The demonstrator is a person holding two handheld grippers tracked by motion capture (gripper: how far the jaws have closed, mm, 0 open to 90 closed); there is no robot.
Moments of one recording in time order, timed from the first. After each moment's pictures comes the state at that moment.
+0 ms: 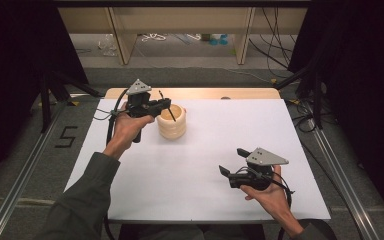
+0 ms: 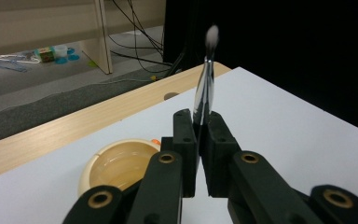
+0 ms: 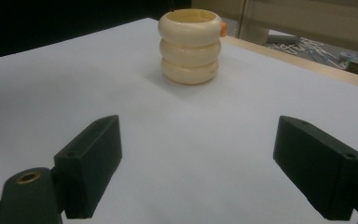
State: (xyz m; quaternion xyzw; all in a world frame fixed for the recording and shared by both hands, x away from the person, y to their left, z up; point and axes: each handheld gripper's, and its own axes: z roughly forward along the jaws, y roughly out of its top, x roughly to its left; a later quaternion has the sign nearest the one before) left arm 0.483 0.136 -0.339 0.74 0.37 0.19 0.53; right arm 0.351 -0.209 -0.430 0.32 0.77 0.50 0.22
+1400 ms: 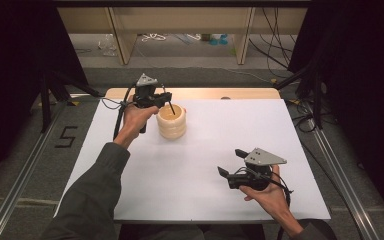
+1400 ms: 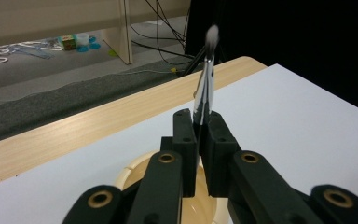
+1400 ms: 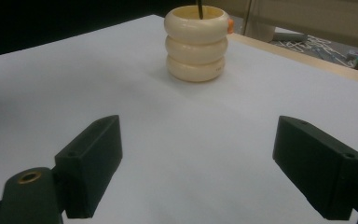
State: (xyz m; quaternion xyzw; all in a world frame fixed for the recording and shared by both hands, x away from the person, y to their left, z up) left arm 0.533 0.129 -0.360 0.74 0.41 0.21 0.50; right arm 0.352 -0.207 -0.431 0.32 0.78 0.50 0.21
